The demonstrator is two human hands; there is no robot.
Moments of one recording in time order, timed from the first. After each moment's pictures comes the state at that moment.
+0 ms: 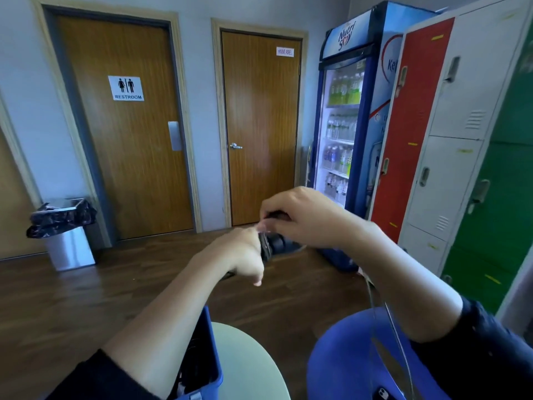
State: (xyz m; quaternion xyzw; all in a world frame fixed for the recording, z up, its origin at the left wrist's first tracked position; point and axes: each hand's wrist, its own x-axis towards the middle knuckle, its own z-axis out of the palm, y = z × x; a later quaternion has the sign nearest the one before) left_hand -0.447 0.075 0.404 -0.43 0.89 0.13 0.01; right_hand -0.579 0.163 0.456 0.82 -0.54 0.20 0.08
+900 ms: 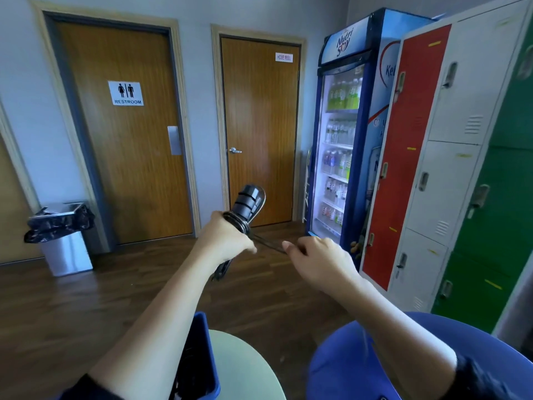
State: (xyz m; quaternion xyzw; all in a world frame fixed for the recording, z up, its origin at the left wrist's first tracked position) left_hand -0.442 0.054 0.408 -0.52 0.74 0.32 -0.28; right_hand -0.592 0.161 0.384 0.57 -0.78 0.26 0.00
